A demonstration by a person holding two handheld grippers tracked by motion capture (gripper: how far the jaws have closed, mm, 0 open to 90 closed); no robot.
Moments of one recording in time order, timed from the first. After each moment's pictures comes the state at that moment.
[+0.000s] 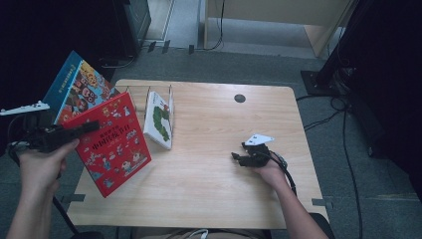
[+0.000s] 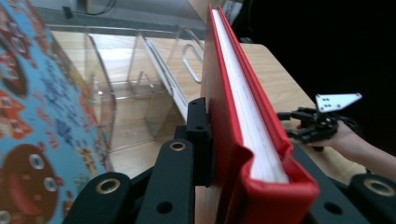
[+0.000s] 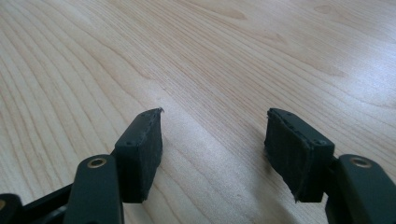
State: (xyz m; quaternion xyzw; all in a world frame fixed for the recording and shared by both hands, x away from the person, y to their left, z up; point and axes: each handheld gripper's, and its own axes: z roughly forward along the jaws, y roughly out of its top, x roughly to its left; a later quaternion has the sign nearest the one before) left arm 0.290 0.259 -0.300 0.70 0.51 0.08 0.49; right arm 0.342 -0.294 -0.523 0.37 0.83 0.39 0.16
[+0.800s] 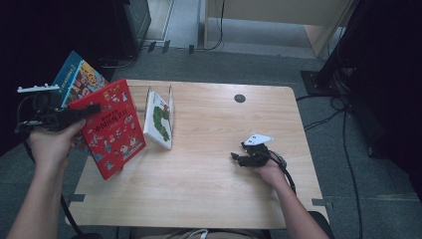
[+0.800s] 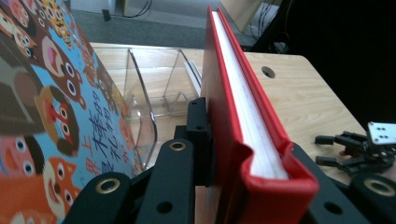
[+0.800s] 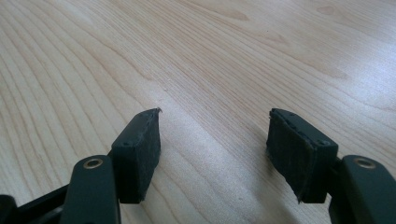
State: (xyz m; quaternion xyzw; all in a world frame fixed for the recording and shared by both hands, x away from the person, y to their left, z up) left arm 0.343 0.252 -0.297 0.69 0.55 0.12 0.46; right arm 0.343 -0.292 -0.522 0.37 0.83 0.38 0.16
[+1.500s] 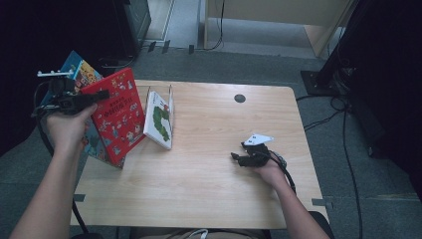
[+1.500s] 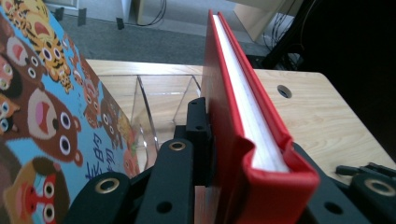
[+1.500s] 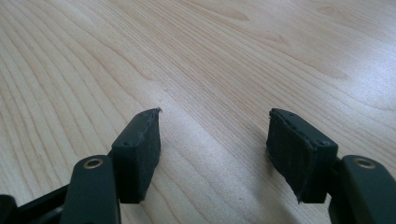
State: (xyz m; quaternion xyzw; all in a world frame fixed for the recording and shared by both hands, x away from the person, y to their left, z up) left arm 0.386 0.234 -0.300 0.67 0.56 0.14 0.46; right arm 0.342 -0.292 -0.522 0.37 0.83 0.38 0.16
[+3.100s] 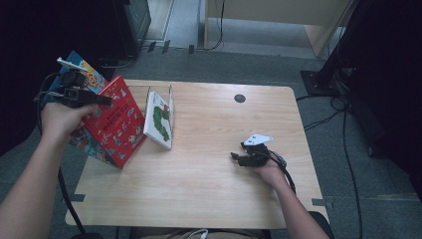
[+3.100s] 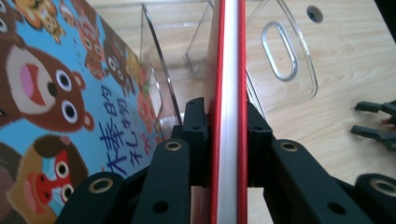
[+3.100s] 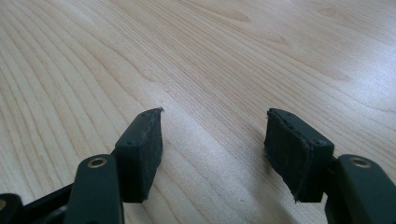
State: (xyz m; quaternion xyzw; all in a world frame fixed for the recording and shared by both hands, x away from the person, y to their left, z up) left arm 0.415 0.233 -0.291 0.75 0.58 0.04 0.31; right arm 0.343 -0.292 -0.522 0.37 0.83 0.39 0.16
